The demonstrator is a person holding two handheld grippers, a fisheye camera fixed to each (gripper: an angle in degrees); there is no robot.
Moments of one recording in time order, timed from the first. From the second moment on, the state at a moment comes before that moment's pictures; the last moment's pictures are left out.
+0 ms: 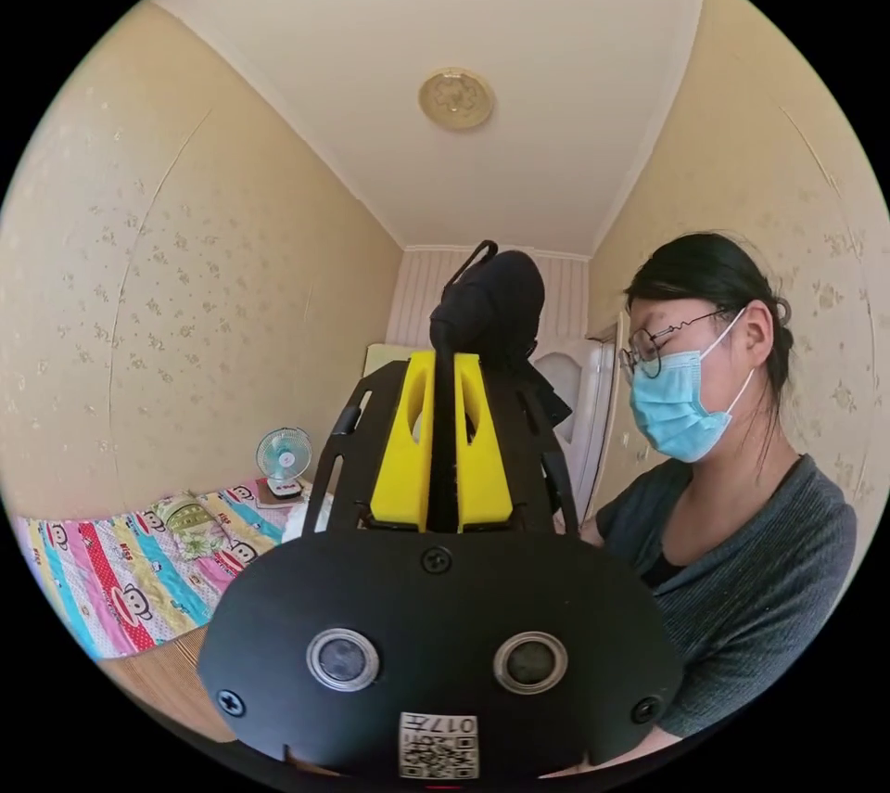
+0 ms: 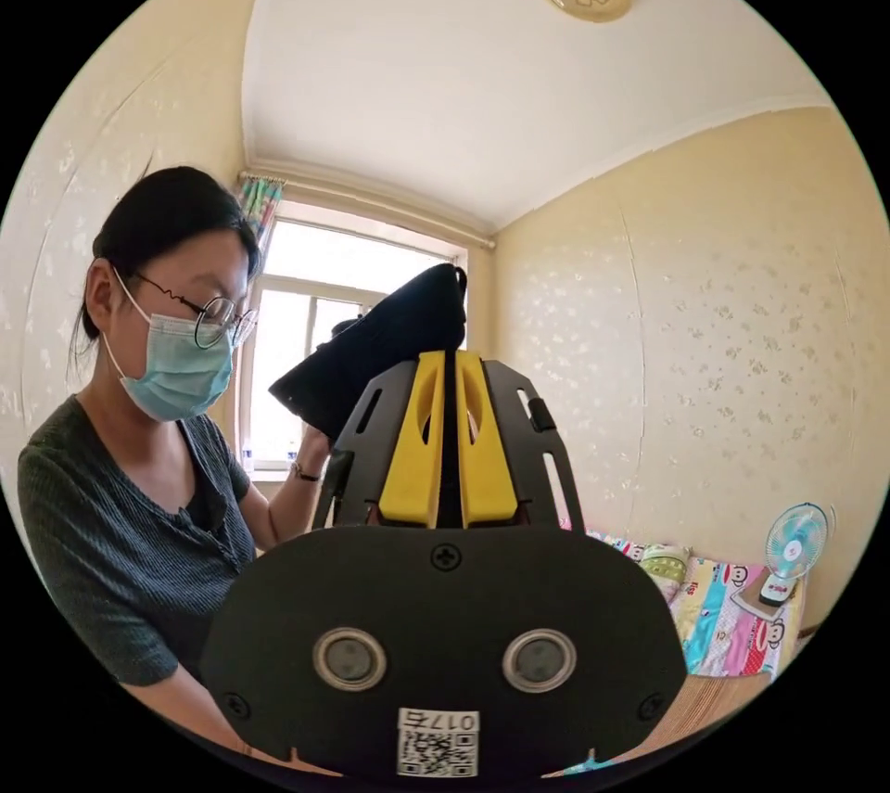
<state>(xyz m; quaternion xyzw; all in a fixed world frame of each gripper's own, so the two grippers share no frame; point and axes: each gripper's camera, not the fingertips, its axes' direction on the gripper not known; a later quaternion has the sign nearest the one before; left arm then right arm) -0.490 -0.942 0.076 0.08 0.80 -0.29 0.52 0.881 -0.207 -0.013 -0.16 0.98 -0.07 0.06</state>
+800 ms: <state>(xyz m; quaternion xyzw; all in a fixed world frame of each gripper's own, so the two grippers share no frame) -0.037 -0.871 0.558 -0.34 0.62 -0.33 0.62 0.322 -0.243 -0.405 0.18 0.90 0.26 -0.31</state>
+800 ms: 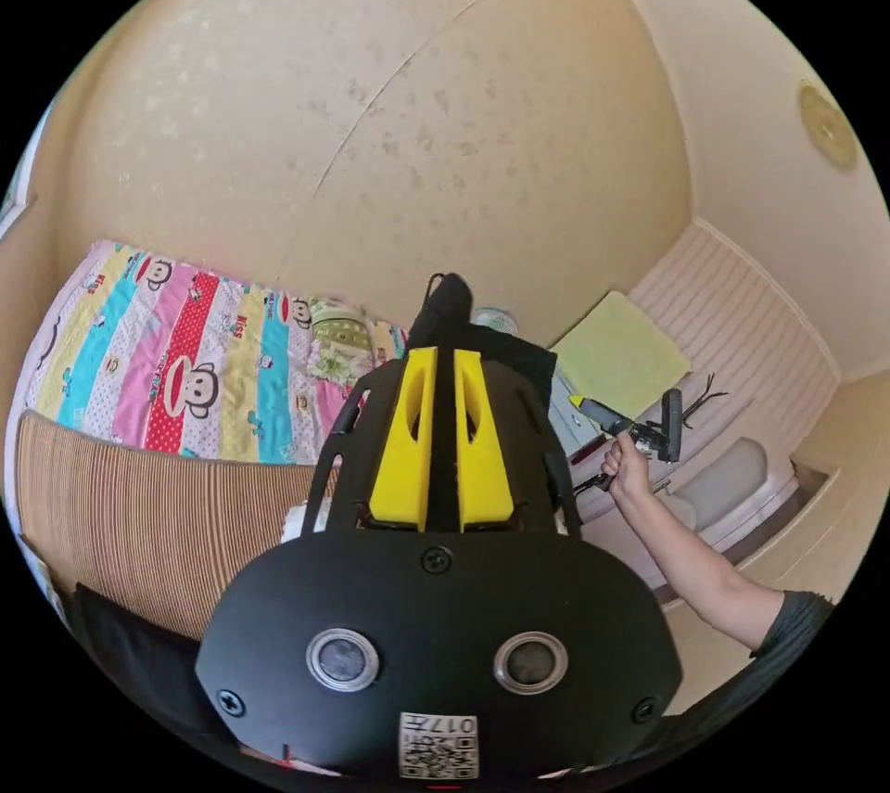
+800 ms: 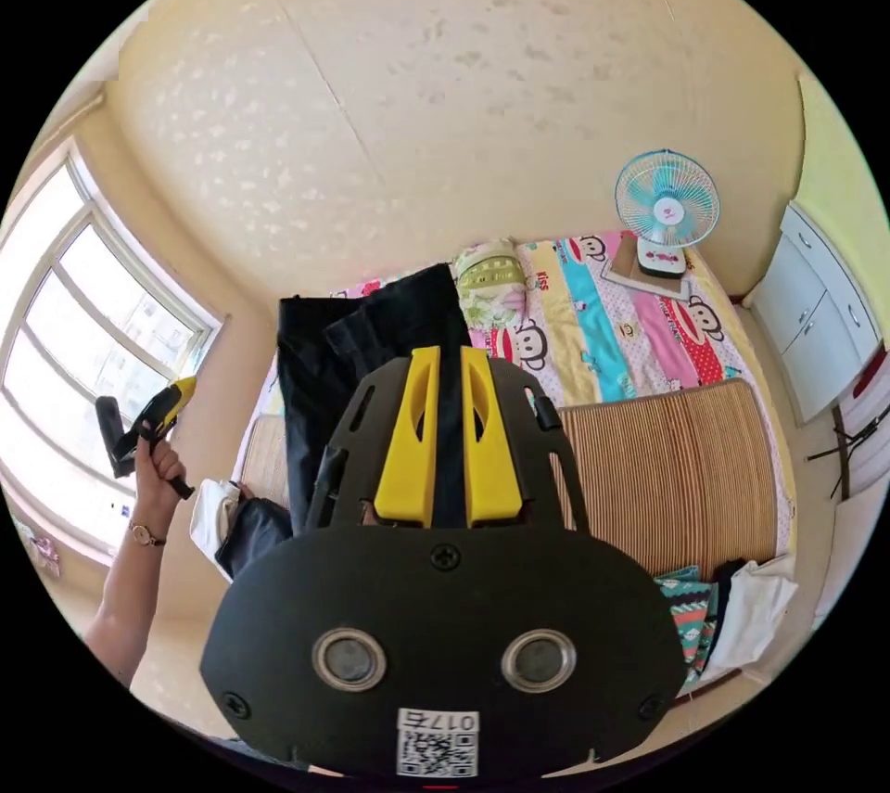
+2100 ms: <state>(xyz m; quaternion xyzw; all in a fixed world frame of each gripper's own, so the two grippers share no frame) -0.007 -0.355 0.509 -0.85 0.49 -0.02 0.20 0.189 0.062 -0.245 0.52 0.67 0.53 0.02</state>
